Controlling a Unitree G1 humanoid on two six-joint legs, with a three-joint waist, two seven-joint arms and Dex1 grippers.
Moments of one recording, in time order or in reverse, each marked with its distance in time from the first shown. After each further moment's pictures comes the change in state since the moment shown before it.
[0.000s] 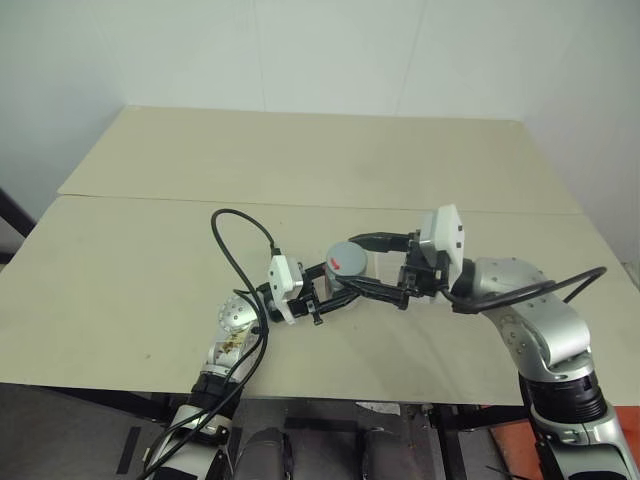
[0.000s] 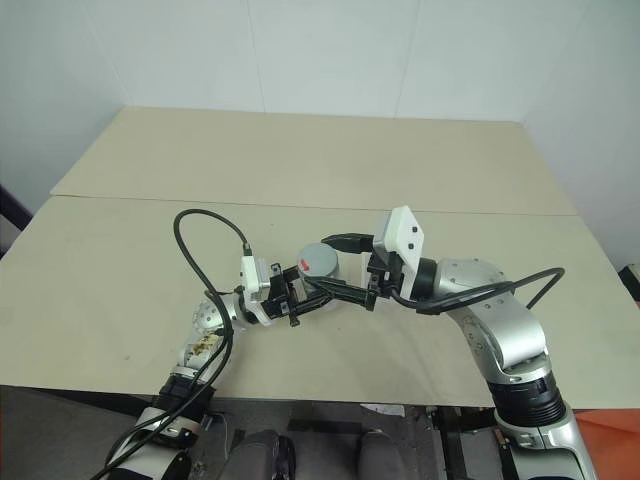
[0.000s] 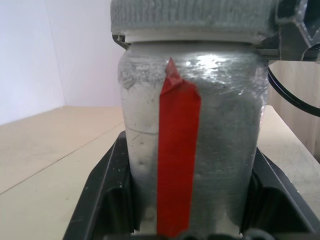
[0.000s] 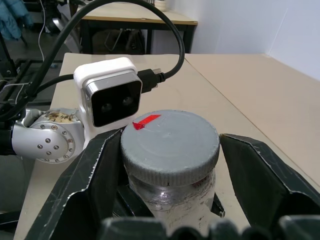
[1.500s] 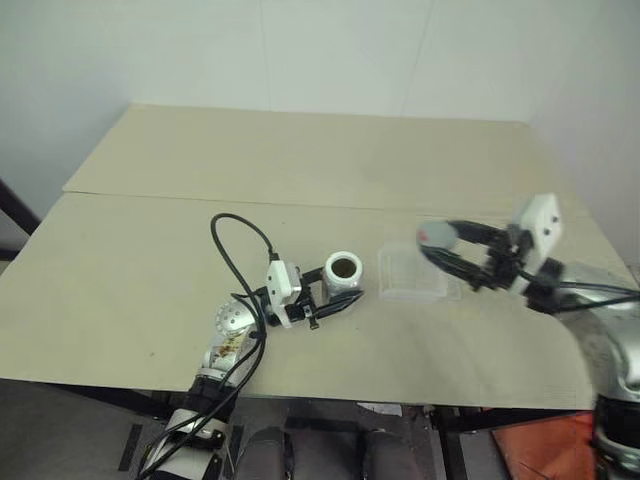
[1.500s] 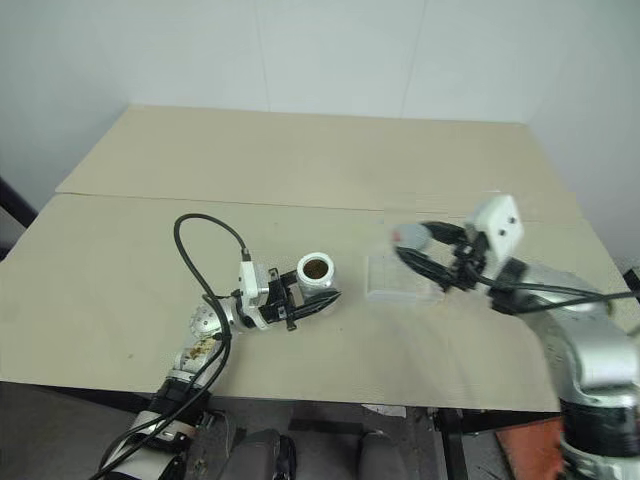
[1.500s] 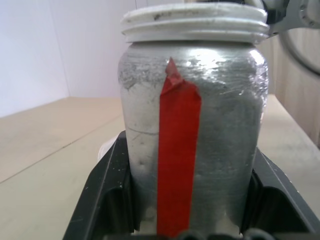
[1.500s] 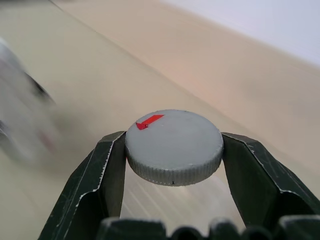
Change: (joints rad) left arm 0.021 0.031 -0.005 -0.003 0.011 -0.014 0.016; right arm 0.301 -0.258 -0.363 0.054 -0.006 0.114 -0.158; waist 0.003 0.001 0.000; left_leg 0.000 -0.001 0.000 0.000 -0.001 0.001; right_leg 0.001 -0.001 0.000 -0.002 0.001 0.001
